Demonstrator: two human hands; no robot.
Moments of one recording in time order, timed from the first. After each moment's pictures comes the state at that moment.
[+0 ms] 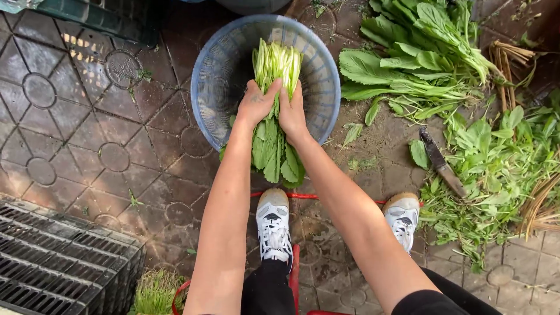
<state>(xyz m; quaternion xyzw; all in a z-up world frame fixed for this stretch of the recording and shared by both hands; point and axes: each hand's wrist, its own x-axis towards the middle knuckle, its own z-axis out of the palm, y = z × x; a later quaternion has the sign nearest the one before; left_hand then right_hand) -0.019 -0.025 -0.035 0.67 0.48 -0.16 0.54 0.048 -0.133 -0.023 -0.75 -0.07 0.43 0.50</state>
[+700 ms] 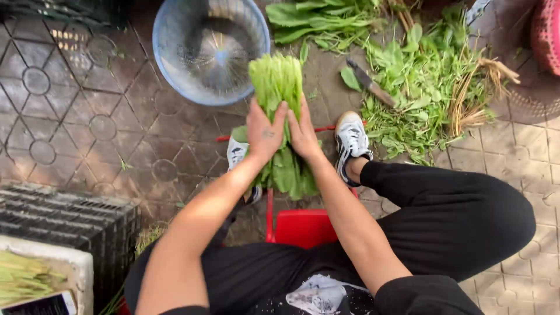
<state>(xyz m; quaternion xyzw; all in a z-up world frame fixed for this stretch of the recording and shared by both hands) -0.091 -0.322 0.208 0.76 0.44 0.06 0.47 -0.030 -0.442 0.140 -0.75 -0.23 0.30 0.53</state>
